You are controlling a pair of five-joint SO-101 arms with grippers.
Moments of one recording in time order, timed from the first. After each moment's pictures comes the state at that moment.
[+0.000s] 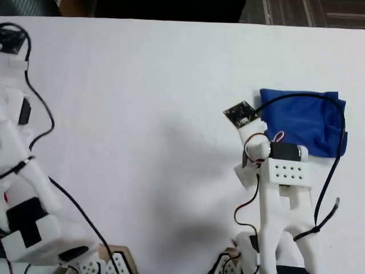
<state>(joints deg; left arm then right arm) -38.2 -1.1 -18.1 100.7 -31.7 1.3 -33.0 47.7 74.1 36.0</state>
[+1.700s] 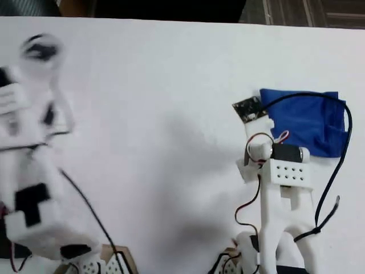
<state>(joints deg) -24.2 3.1 -12.5 96.3 -33.3 2.5 -33.0 49.5 68.0 28.8</state>
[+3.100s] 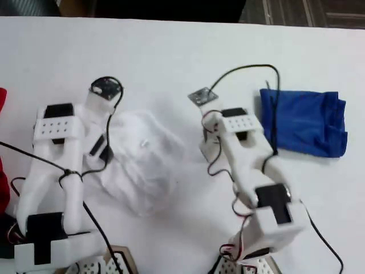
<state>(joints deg) -14.9 -9.8 28.3 72.7 -33.0 -15.2 10.7 23.0 64.1 20.7</state>
